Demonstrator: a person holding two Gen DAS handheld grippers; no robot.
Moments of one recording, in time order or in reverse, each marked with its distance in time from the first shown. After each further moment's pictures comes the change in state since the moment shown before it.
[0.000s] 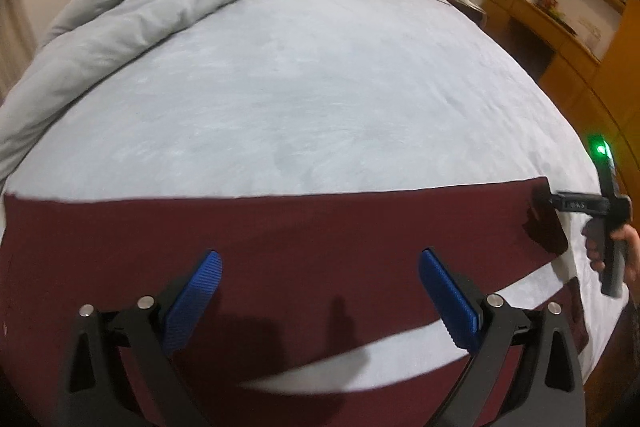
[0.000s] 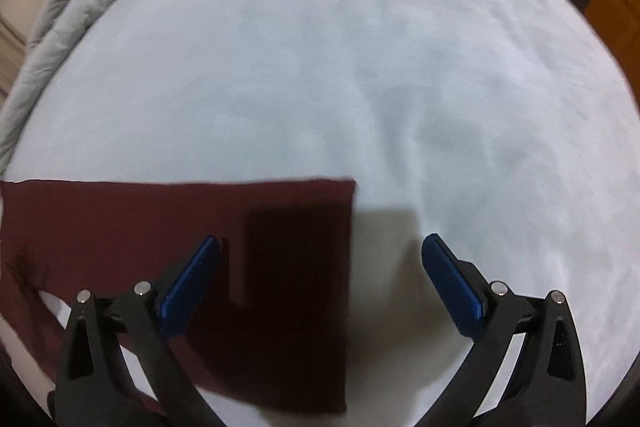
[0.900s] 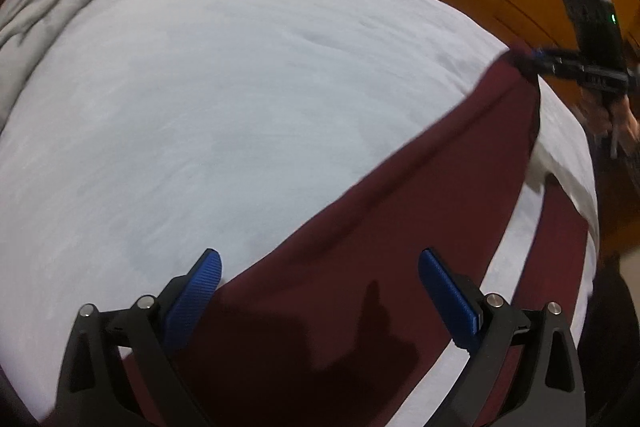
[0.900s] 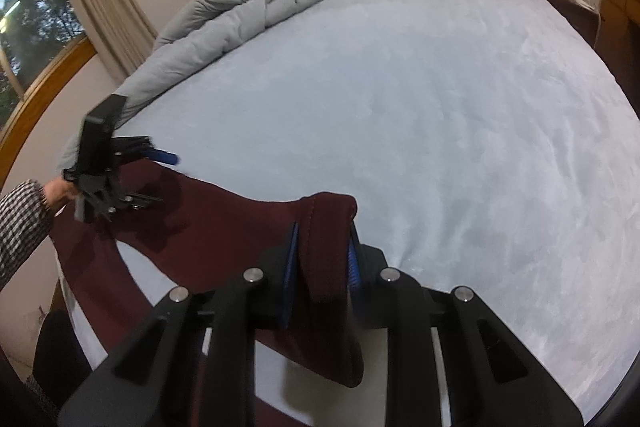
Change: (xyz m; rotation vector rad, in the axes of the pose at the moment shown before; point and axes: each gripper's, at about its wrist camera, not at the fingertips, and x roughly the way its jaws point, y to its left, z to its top) left arm 0.108 -0.043 0.025 0.508 0.223 -0.360; right arm -0.105 -0.010 -0.021 -0.302 -0.267 0.318
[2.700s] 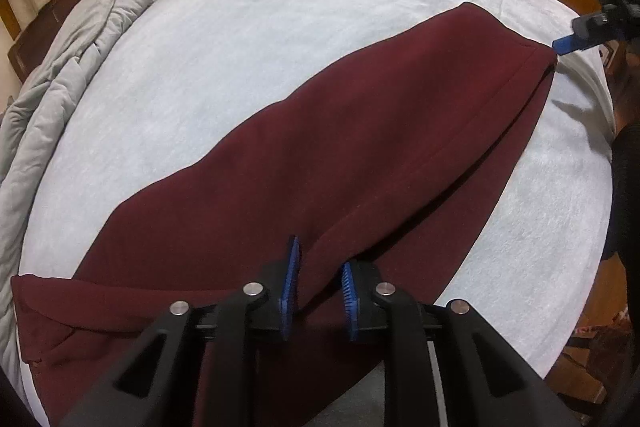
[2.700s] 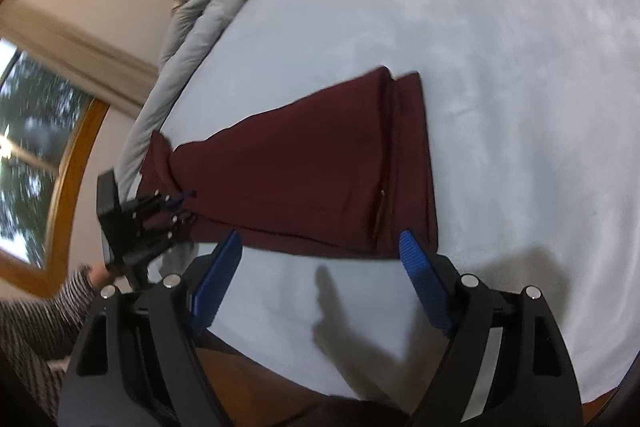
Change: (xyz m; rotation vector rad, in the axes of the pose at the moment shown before) left arm -0.036 -0.192 -0.167 0.084 0.000 0.339; right arm -0.068 0.065 -0.221 0.478 0.104 0.167
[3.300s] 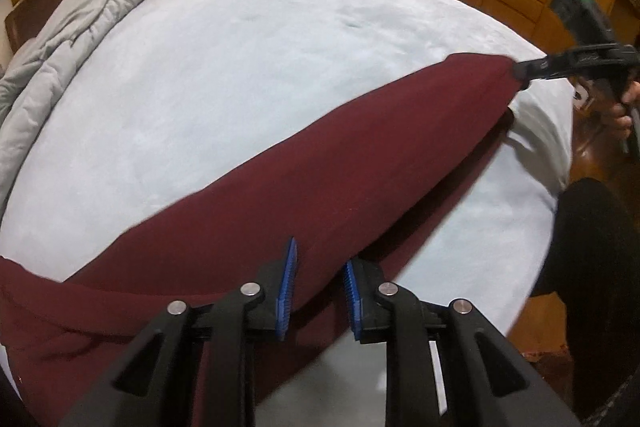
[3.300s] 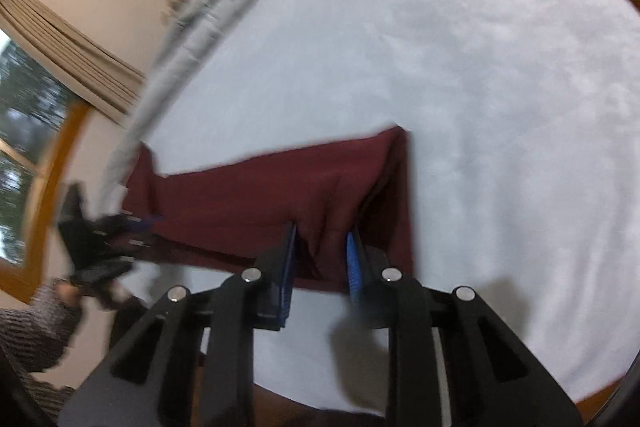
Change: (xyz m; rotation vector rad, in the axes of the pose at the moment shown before) left arm -0.041 -0.011 0.019 -0.090 -0.038 -0.133; right arm -0.021 0.017 0.009 -0.085 -0.053 -0.161
